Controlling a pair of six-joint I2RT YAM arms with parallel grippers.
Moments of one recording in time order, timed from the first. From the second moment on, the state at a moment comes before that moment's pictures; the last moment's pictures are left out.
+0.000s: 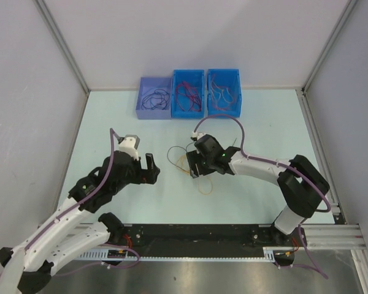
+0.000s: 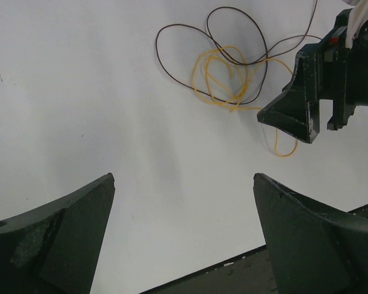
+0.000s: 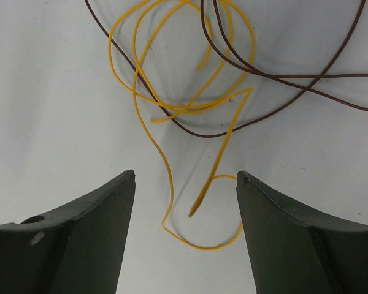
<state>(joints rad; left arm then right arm) -0.70 0.67 0.78 -0.71 -0.24 -0.47 0.84 1.63 1.02 -0.30 0.02 0.43</state>
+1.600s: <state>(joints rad) -0.70 0.66 0.76 -0.69 -0.21 -0.45 0.87 1.35 1.68 -0.57 0.27 0.27</state>
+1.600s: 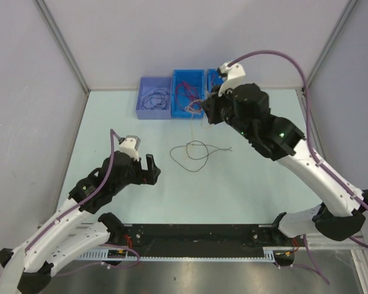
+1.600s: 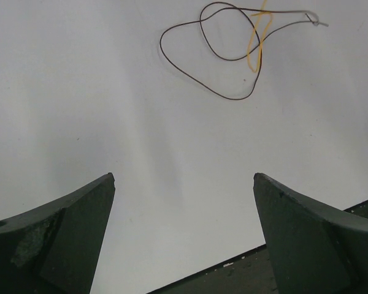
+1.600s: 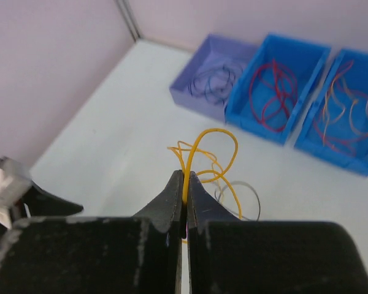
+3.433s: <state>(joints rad) -0.69 1.52 0.68 0.25 -0.04 -0.60 0.77 0.96 1.54 -0.44 0.16 0.25</state>
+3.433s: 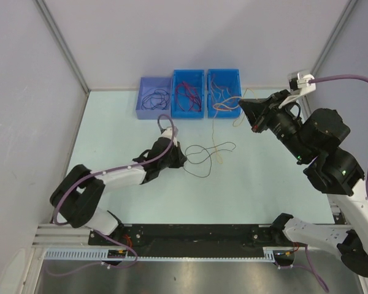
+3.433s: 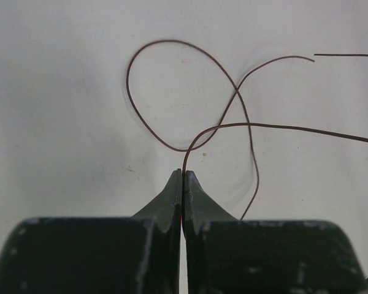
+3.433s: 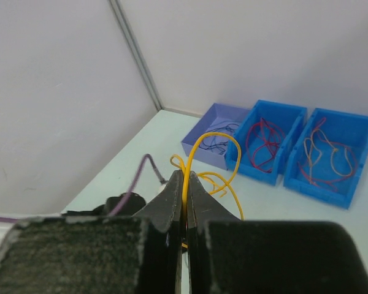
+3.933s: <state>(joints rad) -0.40 0.87 1.05 -0.39 -0.22 -0.42 0.57 0.96 1.49 -0.52 0.33 0.23</state>
